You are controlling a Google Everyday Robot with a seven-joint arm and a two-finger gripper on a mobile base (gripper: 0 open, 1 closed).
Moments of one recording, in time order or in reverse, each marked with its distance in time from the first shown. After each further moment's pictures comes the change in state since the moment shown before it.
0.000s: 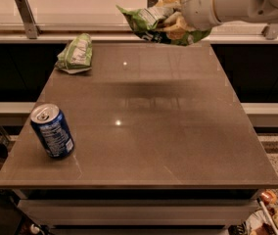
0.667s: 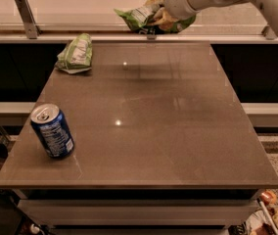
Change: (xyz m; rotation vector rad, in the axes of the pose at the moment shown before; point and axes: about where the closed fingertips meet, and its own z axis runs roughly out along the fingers) arm 0.057 -0.027 0.076 -0.079 0.086 -0.141
